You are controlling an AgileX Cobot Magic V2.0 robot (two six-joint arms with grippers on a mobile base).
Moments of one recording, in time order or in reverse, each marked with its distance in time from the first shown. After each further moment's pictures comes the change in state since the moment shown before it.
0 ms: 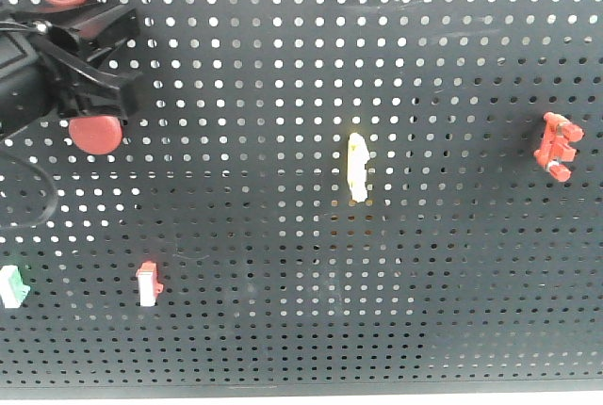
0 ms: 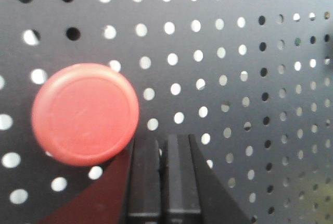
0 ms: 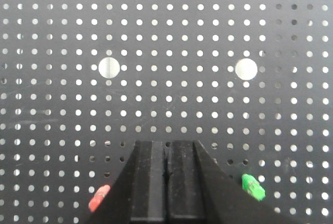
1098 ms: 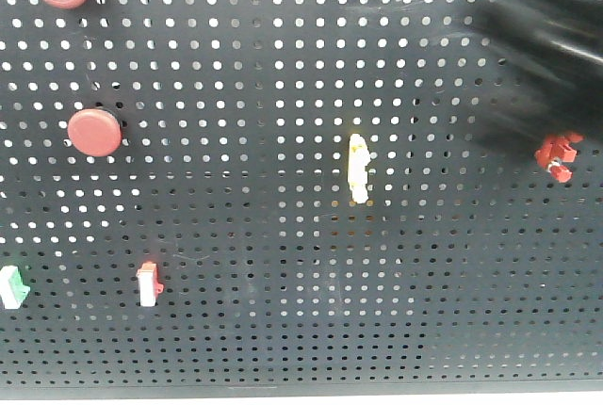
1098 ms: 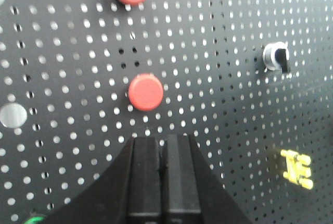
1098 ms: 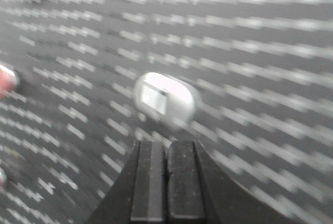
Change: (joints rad) left arm -0.034 -0.549 0.269 0.050 0.216 0.002; right arm 0.534 0.536 -0.445 -0.151 -0.039 -0.002
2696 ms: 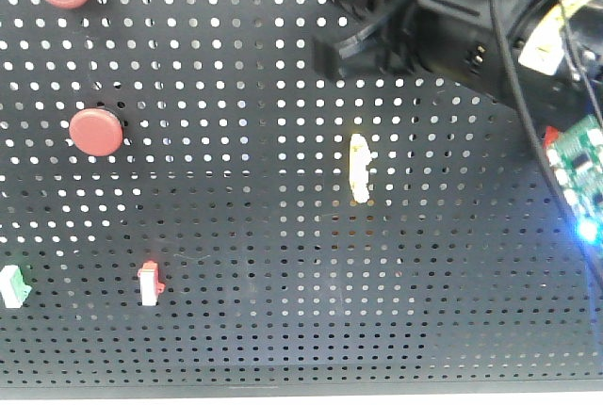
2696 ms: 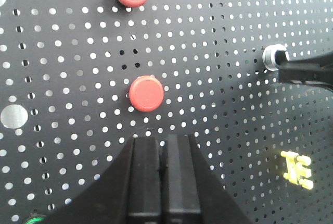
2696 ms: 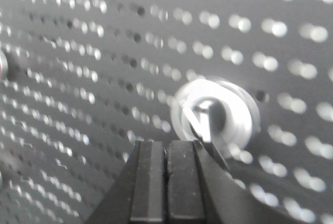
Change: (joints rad) left arm 0.000 0.000 0.000 0.000 -0.001 0.000; right arm 0.017 0.169 -0.271 -0.011 0.296 -0.005
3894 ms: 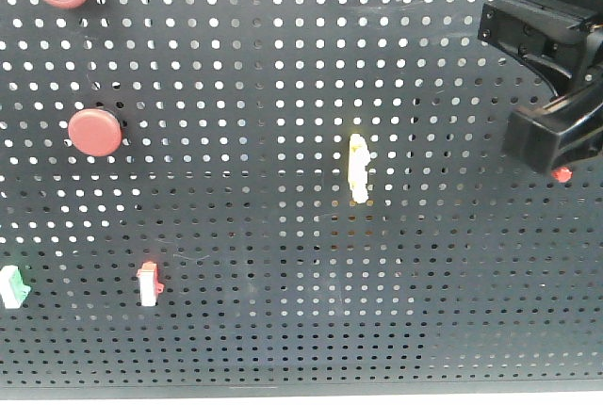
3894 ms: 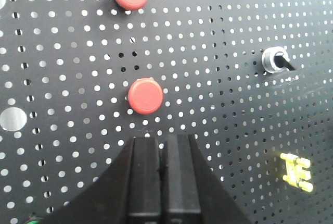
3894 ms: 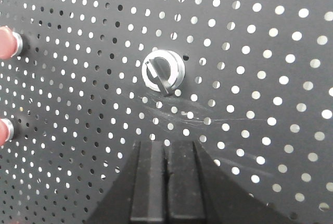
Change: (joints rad) left arm 0.000 0.000 0.000 0.000 -0.007 0.001; right arm -0.010 -0.335 0.282 -0.036 0.014 0.004
